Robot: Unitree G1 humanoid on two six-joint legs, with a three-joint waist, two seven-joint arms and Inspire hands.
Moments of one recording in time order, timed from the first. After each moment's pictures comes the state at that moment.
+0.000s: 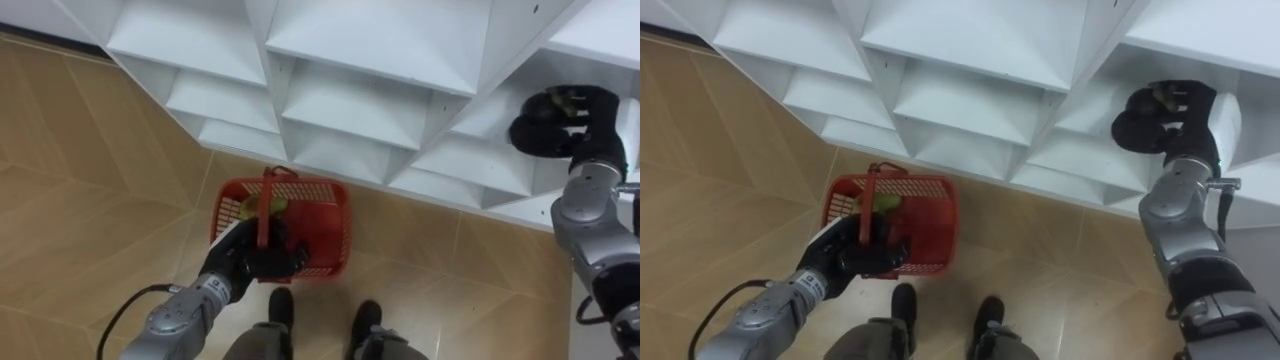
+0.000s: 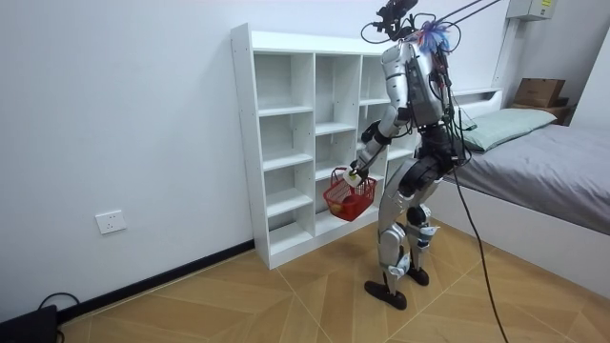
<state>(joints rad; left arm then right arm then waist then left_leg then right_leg) -0.09 0.31 -0.36 0.55 -0.48 -0.04 -0.16 -0.53 -0.52 0.25 0.94 0.15 -0.13 -0.53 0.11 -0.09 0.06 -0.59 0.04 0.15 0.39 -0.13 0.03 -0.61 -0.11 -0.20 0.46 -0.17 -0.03</state>
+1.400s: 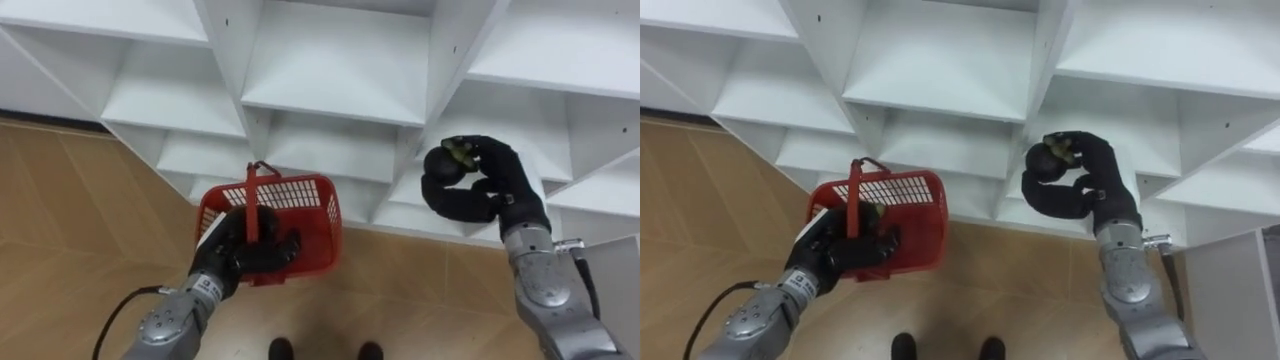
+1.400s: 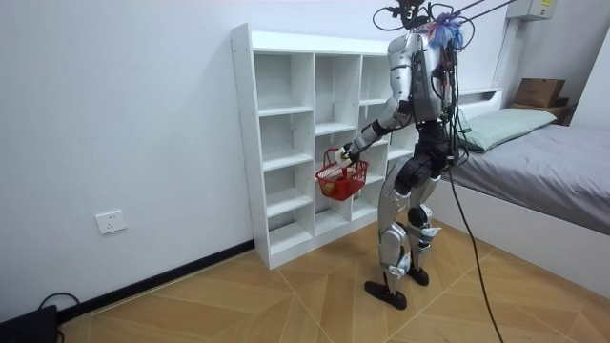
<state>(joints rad) -0.02 0.27 -0.28 0.48 -0.42 -0.12 -0.15 -0.08 -0.40 0.25 0.42 0.08 -0.23 -0.23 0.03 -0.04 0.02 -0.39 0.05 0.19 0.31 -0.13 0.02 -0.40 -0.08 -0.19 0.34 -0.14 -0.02</state>
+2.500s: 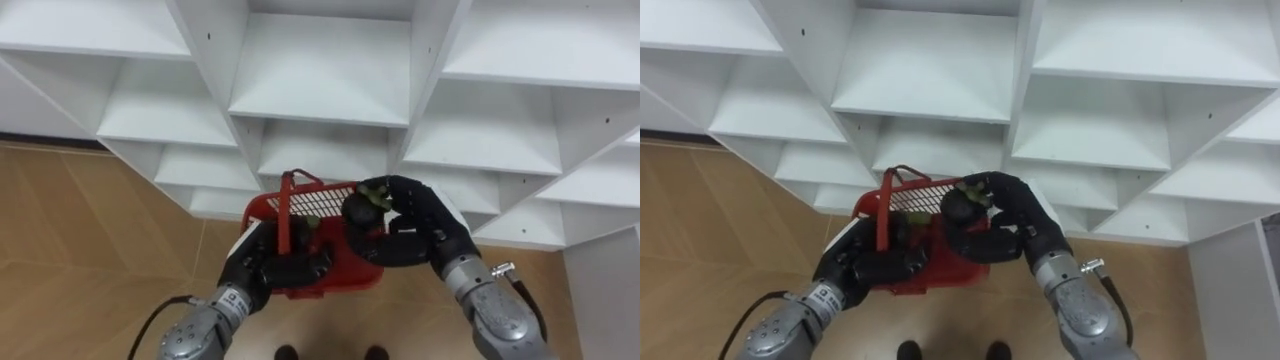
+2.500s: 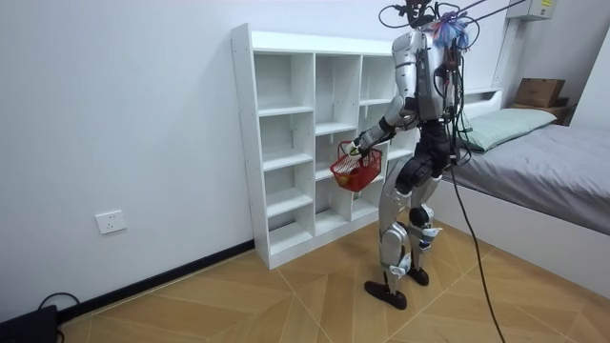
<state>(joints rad) 0.04 0.21 -0.32 0.42 -0.42 -0.13 -0.23 0.01 -0.27 0.29 0.29 0.09 -0.23 0.06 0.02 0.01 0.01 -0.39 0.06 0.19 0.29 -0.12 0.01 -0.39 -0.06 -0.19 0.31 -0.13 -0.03</state>
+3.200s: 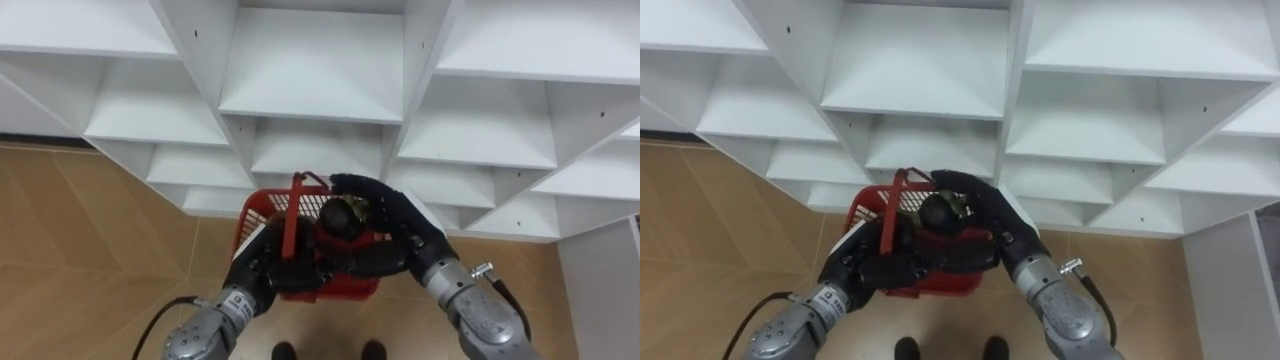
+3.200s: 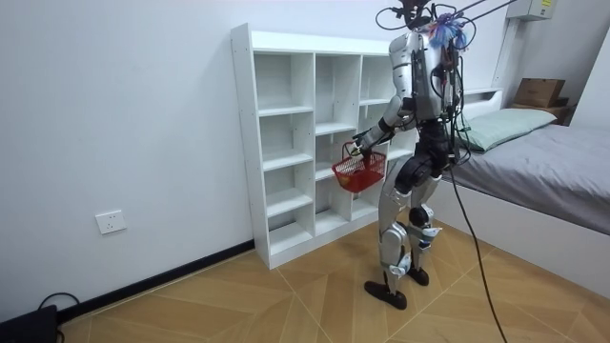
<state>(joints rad) 0.04 0.20 -0.34 0.41 -0.42 -0.13 -0.23 0.02 -0.26 0.33 0.27 0.07 -0.21 0.15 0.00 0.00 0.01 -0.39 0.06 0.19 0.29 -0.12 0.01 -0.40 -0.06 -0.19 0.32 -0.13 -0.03</state>
